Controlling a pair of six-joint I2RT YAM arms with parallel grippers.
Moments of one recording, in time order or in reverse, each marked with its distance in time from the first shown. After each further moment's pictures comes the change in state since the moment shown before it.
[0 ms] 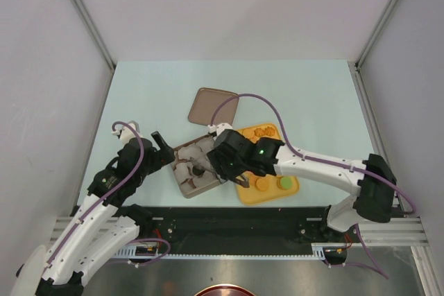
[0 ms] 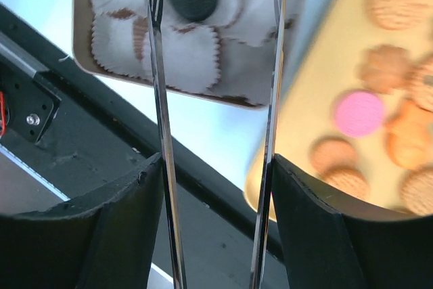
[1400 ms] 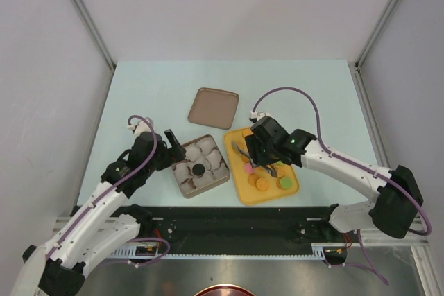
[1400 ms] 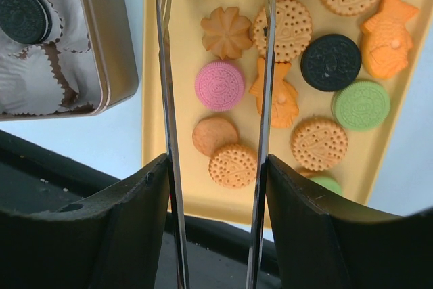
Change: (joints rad) left arm 0.002 0.121 -0.047 0.148 0.132 0.021; right arm -0.301 -0.217 -0.224 -0.043 0.013 -0.023
